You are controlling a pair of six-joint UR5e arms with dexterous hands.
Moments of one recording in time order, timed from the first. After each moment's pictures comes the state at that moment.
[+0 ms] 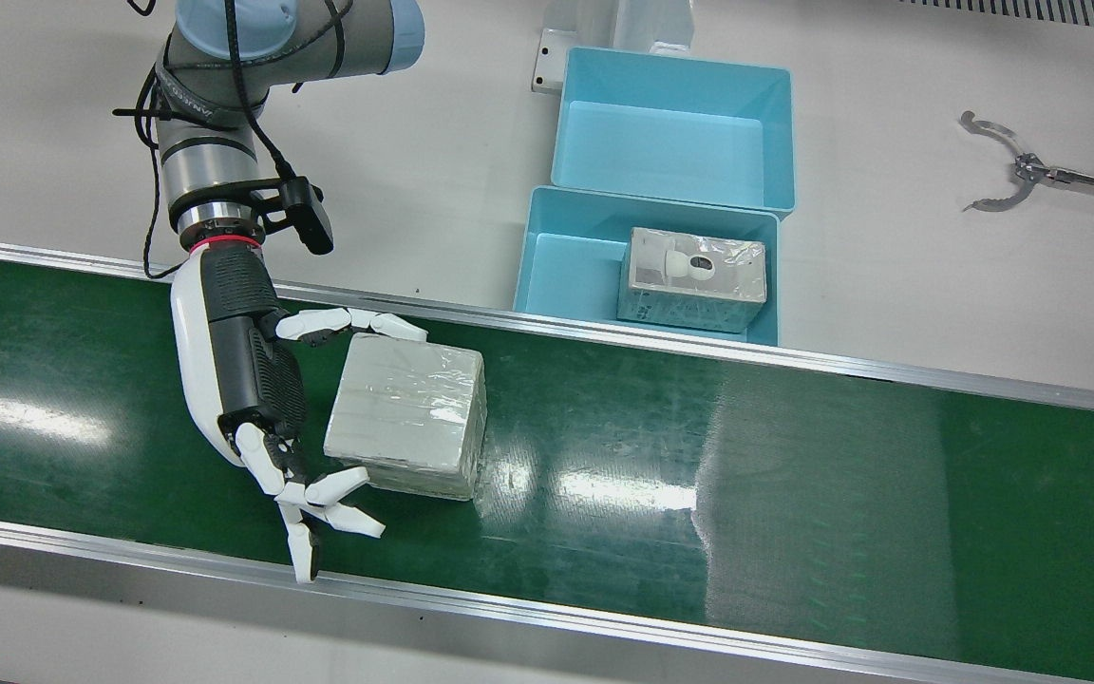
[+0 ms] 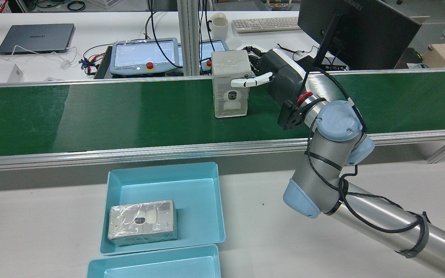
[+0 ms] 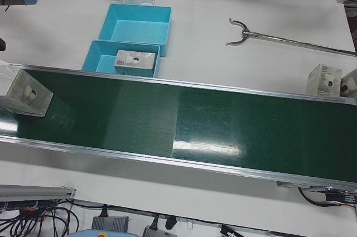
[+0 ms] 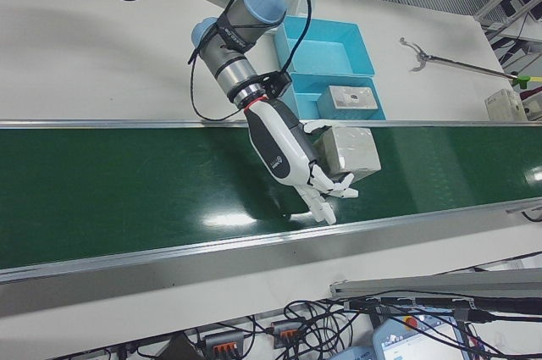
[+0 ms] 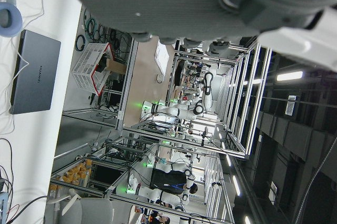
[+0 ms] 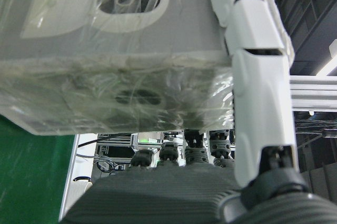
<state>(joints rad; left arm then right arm) -1.87 -1.87 -1.72 0.51 1.97 -0.16 0.82 -0.93 1.67 -3.56 -1.17 -0.18</state>
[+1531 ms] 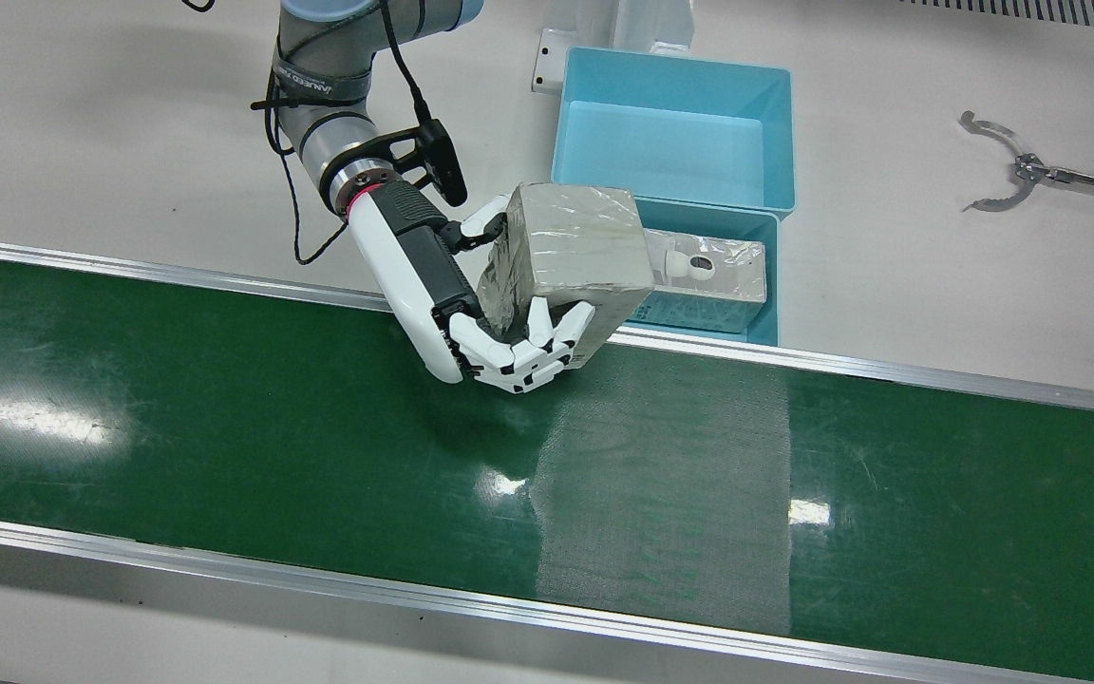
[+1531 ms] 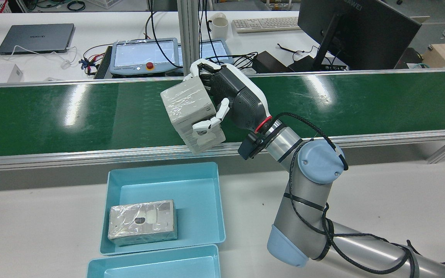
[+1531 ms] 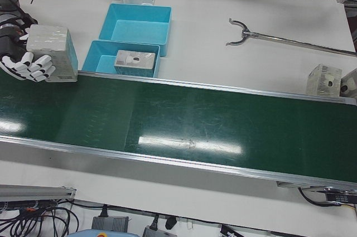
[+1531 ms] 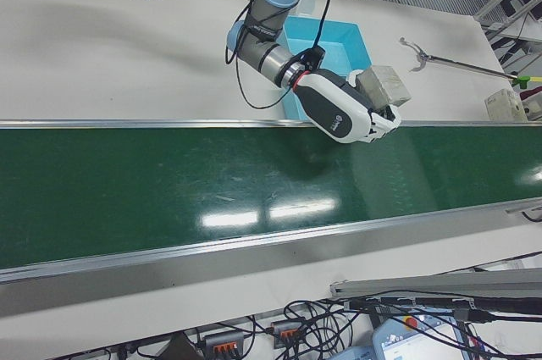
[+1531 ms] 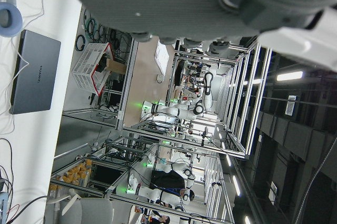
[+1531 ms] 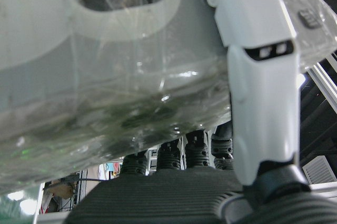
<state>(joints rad) -1.87 -1.87 -1.72 0.51 1.97 -0.16 0.65 -0.92 1.74 -3.27 -1.13 -0.34</state>
